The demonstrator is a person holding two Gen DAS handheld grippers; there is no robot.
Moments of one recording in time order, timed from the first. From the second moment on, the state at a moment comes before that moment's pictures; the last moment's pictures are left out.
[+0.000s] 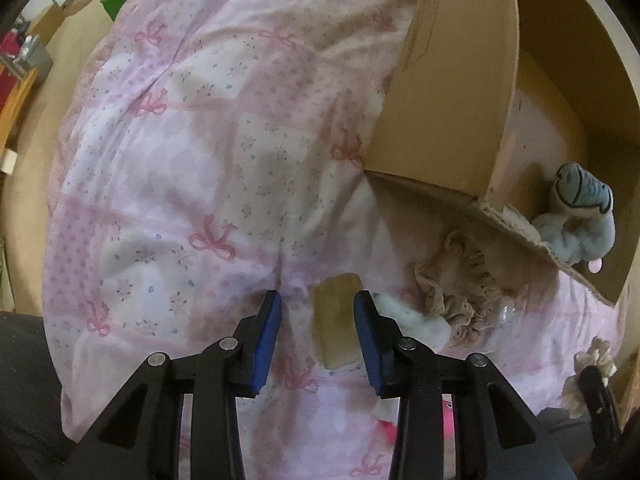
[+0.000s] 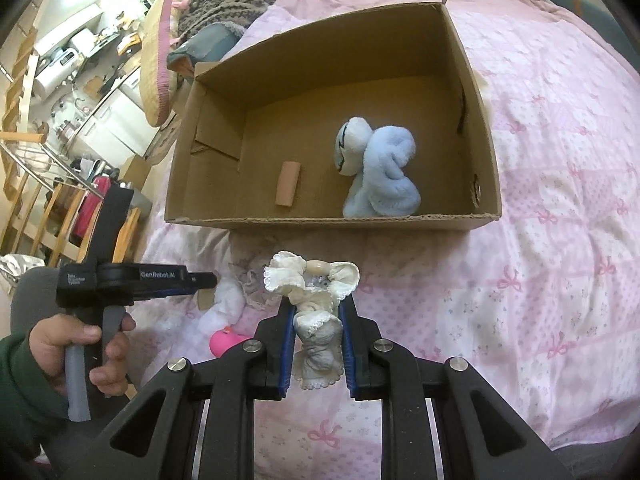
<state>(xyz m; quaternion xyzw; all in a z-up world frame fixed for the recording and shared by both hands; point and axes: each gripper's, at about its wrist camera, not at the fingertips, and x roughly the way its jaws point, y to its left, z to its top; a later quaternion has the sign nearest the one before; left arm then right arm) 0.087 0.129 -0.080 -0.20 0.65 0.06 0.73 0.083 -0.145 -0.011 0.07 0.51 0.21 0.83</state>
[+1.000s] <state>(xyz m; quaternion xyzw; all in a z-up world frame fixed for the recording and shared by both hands) 0.078 0.149 -0.015 -0.15 0.57 0.10 0.80 0.084 -0.146 -0.013 0.08 0.51 0.19 0.83</state>
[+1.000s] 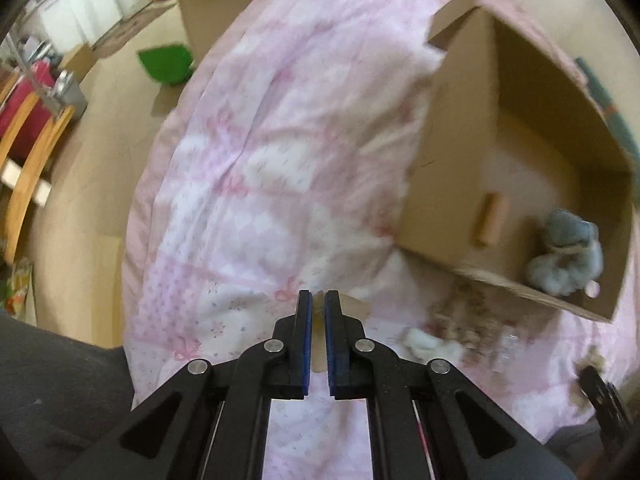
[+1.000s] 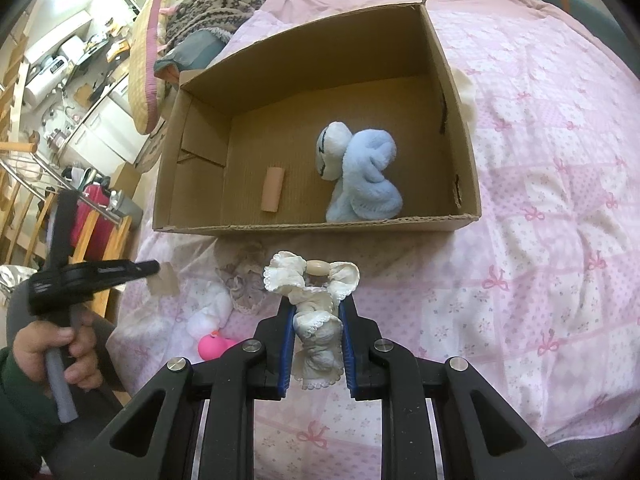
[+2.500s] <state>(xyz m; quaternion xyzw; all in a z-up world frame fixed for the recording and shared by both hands) 0.137 0.074 0.018 -0.07 0.44 -0.04 0.89 0.169 -0.119 0.009 0.08 0.44 0.24 0.86</state>
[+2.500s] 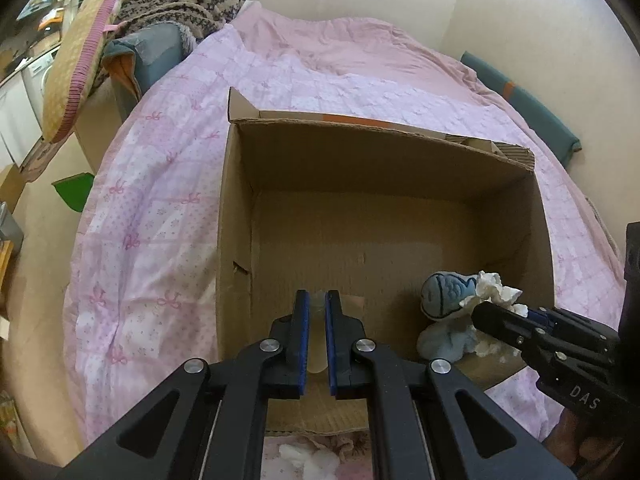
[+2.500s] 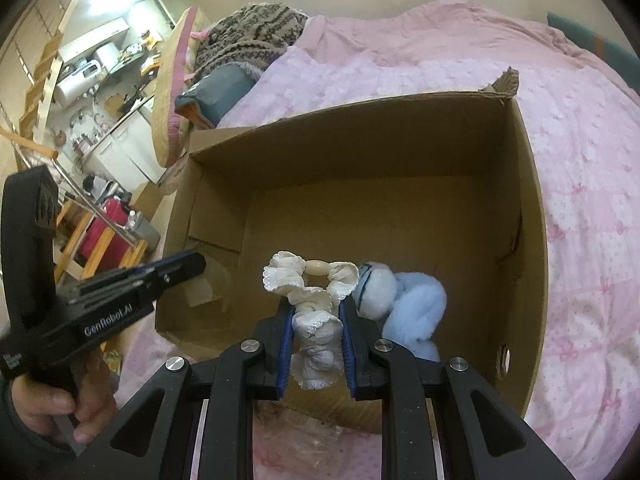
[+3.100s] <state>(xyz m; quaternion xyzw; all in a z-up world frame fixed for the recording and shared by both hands) 0.134 0.064 0.022 -0.06 0.45 -0.04 0.89 0.169 -0.117 0.004 0.08 0.44 0.25 0.86</state>
